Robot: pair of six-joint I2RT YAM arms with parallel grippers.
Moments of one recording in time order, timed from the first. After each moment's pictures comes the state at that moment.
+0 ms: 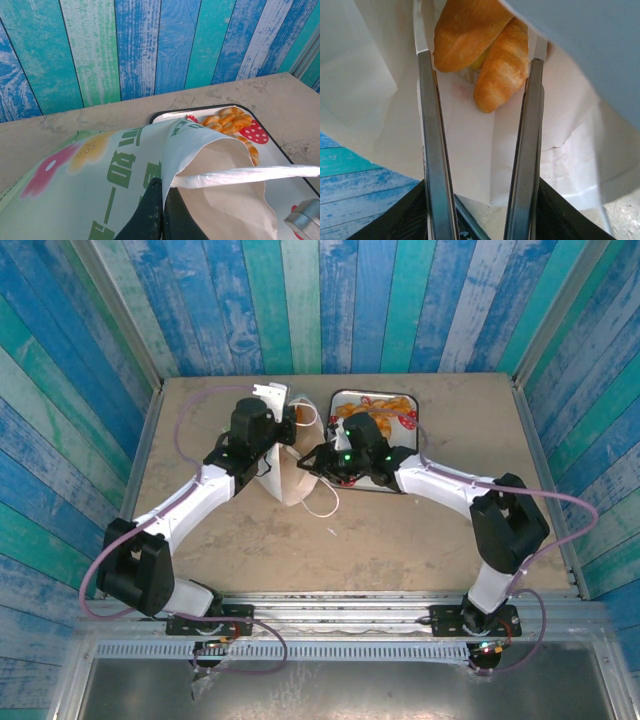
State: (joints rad) left arm -0.43 1.41 1.01 0.10 0.00 -0.11; right arm 0.71 1.76 1.21 -0.06 -0.50 0.99
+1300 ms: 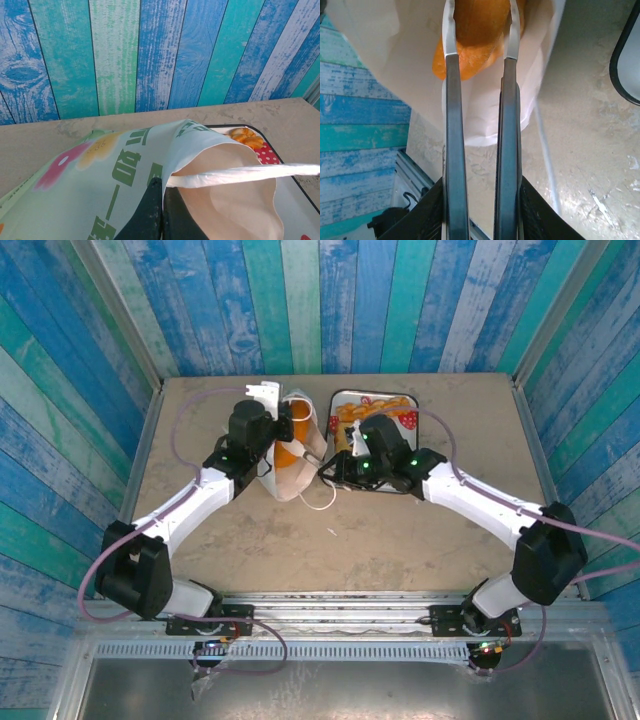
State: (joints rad) left arm -0.43 1.39 0.98 0.17 -0.10 -0.17; right arm 0.72 1.50 1.15 -0.35 -0.39 0.82
